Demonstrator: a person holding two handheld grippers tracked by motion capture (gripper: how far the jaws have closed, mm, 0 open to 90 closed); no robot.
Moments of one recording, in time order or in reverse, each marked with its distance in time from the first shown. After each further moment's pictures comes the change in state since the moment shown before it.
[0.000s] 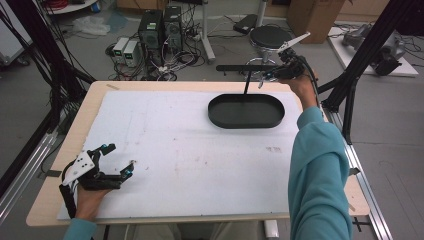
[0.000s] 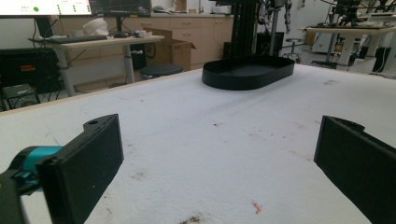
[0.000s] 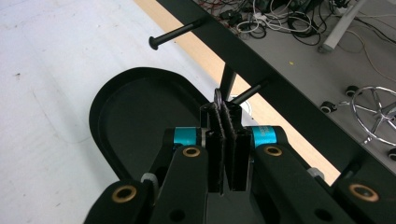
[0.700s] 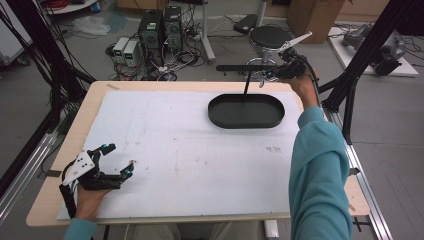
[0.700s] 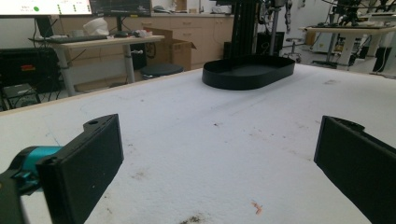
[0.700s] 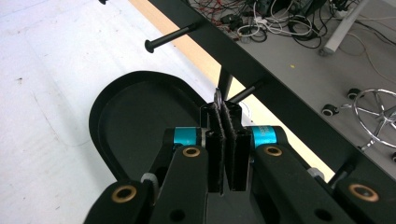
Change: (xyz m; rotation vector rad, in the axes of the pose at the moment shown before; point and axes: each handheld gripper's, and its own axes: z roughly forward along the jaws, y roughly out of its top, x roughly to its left) left arm 0.000 0.000 0.000 0.000 0.001 -0.001; right arm -0.004 -0.002 -0.001 -0.017 0.010 0.012
